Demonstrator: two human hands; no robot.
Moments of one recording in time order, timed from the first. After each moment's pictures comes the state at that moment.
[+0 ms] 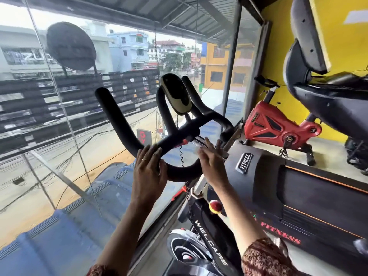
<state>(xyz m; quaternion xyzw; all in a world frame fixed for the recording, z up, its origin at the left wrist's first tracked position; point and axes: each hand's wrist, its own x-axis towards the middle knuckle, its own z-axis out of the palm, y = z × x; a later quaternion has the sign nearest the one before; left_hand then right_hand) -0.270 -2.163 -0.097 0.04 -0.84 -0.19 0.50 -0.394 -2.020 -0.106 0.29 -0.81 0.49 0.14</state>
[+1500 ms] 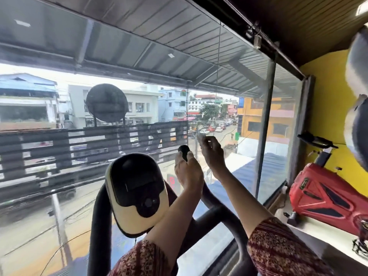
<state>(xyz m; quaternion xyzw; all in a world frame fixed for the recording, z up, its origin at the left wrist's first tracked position) -0.663 -2.153 0.057 0.30 -0.57 -0.60 0.47 -0.749 -2.143 0.075 0.33 -0.69 0.64 0.13</state>
